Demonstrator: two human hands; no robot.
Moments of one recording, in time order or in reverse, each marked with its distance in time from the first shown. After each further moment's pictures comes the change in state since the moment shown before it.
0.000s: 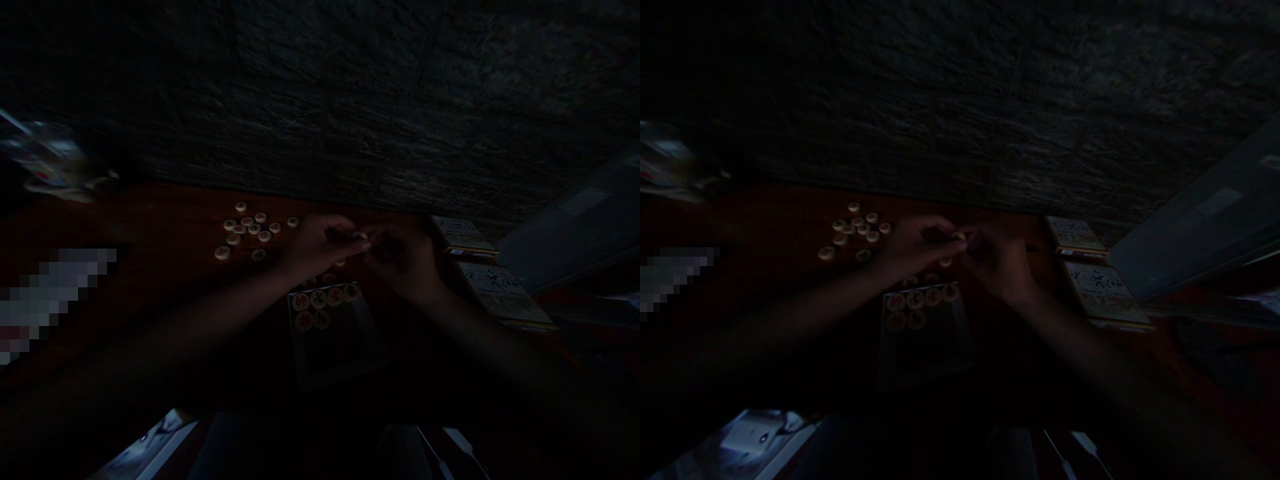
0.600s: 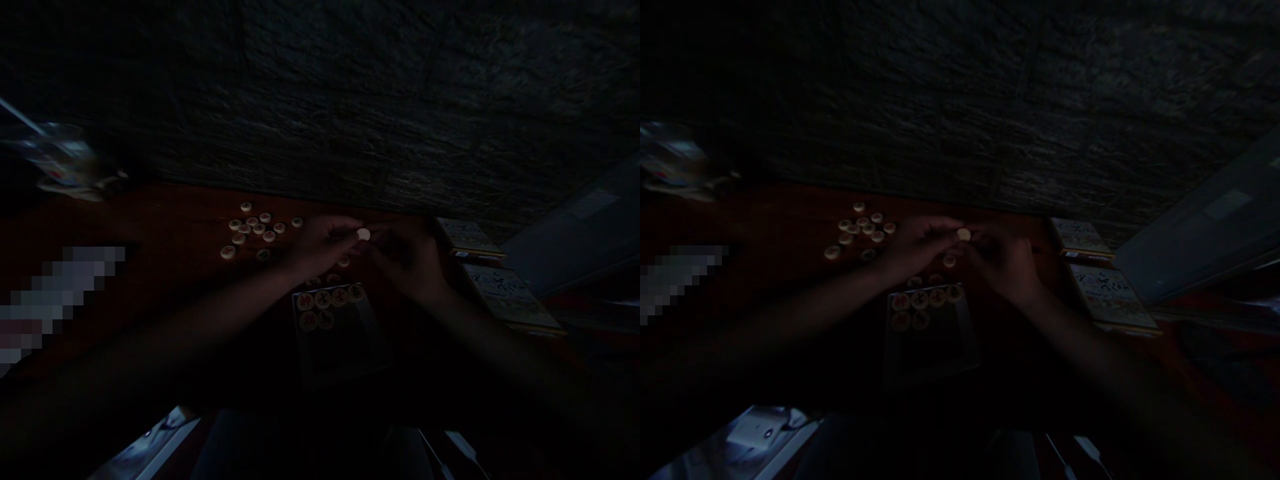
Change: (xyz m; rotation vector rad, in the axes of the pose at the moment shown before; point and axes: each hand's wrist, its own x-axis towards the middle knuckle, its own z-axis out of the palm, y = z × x) left_hand 0.002 0.000 0.002 -0.207 -0.009 -0.141; right_hand 0.003 -0.003 0.001 0.004 -0.013 0.098
